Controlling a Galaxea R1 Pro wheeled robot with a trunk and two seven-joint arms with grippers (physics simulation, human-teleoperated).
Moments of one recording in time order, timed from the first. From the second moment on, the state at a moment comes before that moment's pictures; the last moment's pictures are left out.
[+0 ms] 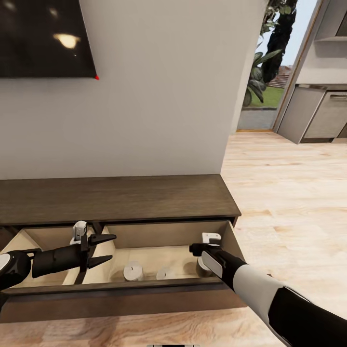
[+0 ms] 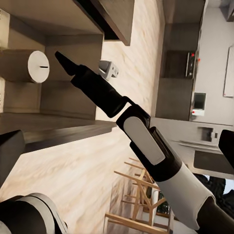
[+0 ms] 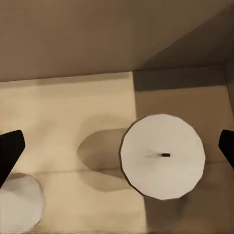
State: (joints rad) left arm -0.33 0.59 -0.12 -1.60 2.16 1.00 0.34; right arm -0.93 0.08 0.94 -0.30 -1.01 0.20 -0.31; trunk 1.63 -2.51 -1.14
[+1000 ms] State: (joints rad) left arm -0.33 0.59 -0.12 -1.59 2.15 1.00 0.34; right arm -0.93 0.08 0.93 -0.31 -1.02 0.27 -0.30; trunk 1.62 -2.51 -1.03
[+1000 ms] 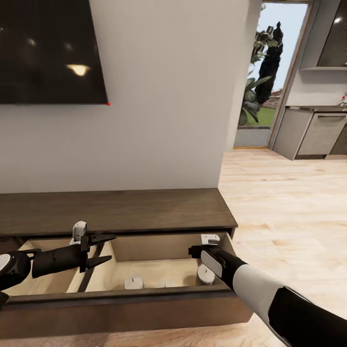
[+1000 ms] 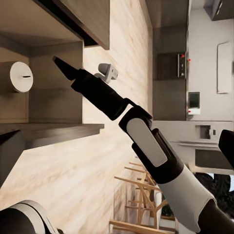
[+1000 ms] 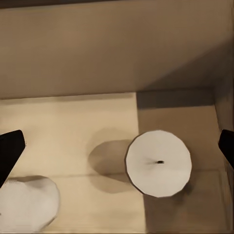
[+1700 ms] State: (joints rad) left arm -0.33 0.59 -0.12 -1.57 2.15 1.00 0.34; right arm -0.93 0.08 0.93 -0.32 -1.02 0.26 -0.31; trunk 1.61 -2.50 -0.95
